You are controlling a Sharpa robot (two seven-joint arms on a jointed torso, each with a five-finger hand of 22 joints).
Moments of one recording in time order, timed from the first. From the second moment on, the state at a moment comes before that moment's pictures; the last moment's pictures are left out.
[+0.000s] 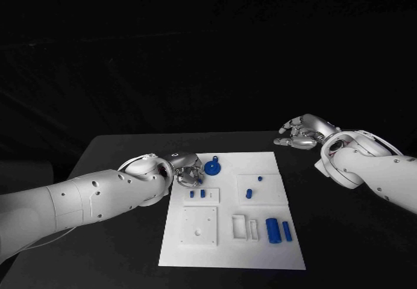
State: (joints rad) left arm 1.21 -0.70 -0.11 1.28 -1.42 -0.24 -0.03; left_hand 1.20 -0.10 0.62 -0.25 0.15 1.05 0.10 0.32 0.52 1.30 0.04 0.14 0.27 1.14 -0.07 1.36 0.54 0.07 0.93 -0.13 1.02 1.31; right arm 1.29 -0.76 0.01 1.26 -1.25 -0.39 -0.12; right_hand 0.97 -0.26 0.51 -0.08 0.29 0.83 0.14 0.26 0.44 1.05 0.04 1.12 1.07 1.29 -0.07 1.17 1.00 0.12 1.29 -0.11 0.96 1.31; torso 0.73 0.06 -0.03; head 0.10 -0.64
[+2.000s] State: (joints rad) left arm 1.22 -0.78 -0.11 1.23 -0.72 -0.35 0.12; left_hand 1.18 -0.16 0.63 -0.20 0.14 0.91 0.16 0.27 0.49 1.24 0.09 0.08 0.26 1.01 -0.02 1.15 0.43 0.06 0.80 -0.10 0.87 1.26; right arm 1.22 -0.76 -0.02 1.33 -1.44 -0.28 -0.03; right_hand 1.13 -0.21 0.74 -0.25 0.12 0.90 0.16 0.32 0.46 1.08 0.08 0.29 0.39 1.29 -0.03 1.11 0.94 0.14 1.28 -0.07 0.89 1.31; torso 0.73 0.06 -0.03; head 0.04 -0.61
